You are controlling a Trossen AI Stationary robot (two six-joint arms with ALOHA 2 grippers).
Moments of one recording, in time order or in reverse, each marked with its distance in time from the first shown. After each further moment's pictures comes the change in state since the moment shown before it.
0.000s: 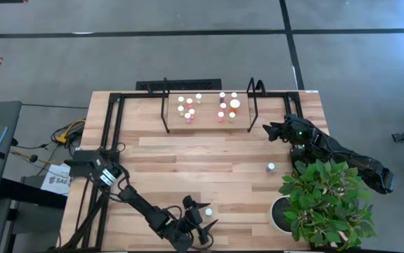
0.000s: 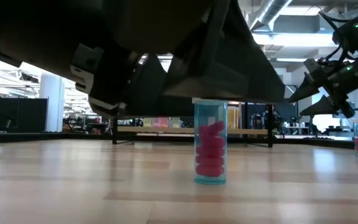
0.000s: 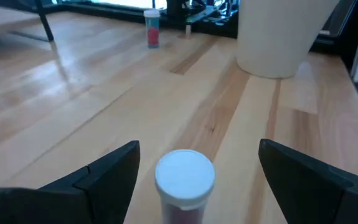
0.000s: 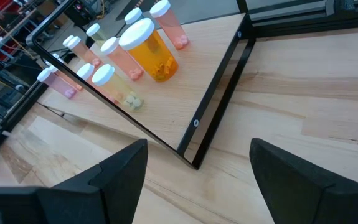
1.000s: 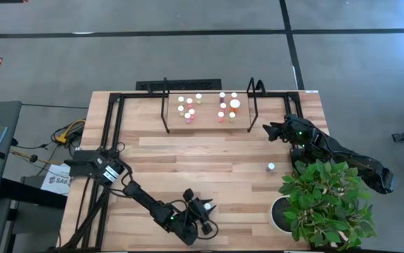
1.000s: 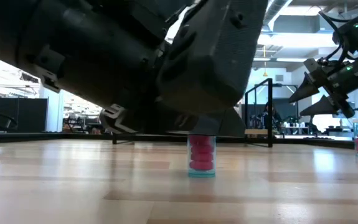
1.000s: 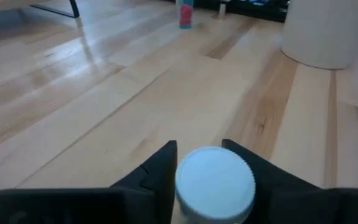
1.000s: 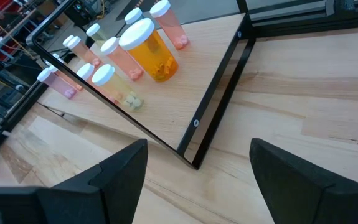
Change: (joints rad) left arm 0.060 0.000 0.001 -0.147 0.028 -0.131; right arm 0.000 0.000 0.000 0.000 0.000 0.000
